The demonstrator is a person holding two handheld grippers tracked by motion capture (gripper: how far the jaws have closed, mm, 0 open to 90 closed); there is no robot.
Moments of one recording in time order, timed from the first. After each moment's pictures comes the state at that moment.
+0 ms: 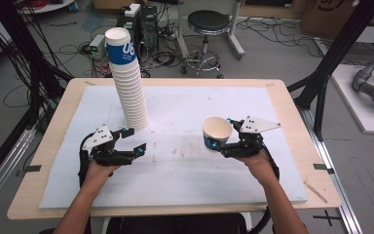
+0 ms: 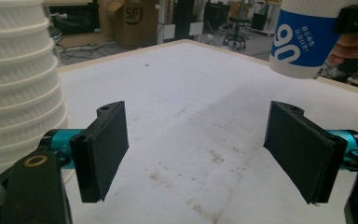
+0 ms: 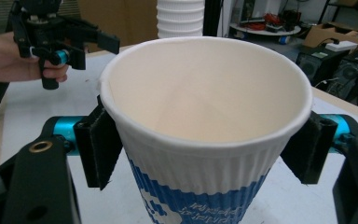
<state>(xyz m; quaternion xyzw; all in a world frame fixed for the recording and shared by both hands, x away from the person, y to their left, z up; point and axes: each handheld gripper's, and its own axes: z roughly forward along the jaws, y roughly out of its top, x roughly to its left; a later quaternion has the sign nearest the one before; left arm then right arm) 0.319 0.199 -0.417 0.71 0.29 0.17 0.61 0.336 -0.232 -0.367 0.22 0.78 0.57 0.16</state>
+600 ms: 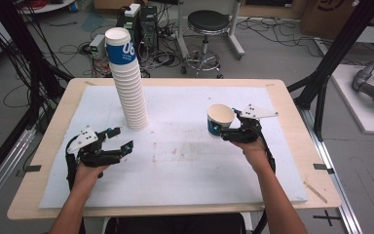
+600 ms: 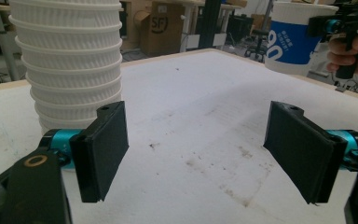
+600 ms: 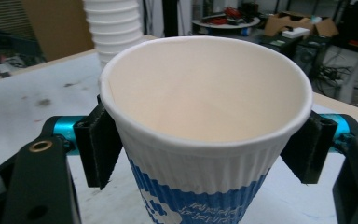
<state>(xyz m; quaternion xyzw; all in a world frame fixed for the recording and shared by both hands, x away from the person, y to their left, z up) 0.314 0.227 -0.418 0.69 0.32 0.20 0.61 0.379 -0.238 -0.375 0.29 0.75 0.56 0.19</state>
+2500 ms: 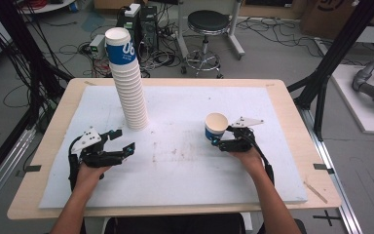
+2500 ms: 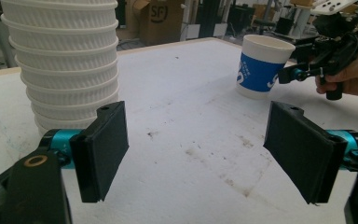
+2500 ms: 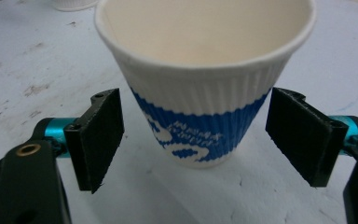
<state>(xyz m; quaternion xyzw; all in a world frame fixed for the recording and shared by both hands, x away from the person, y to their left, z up) 0.316 0.223 -0.424 0.70 0.33 0.19 0.60 0.390 -0.241 -0.437 0.36 0.80 0.45 0.17</state>
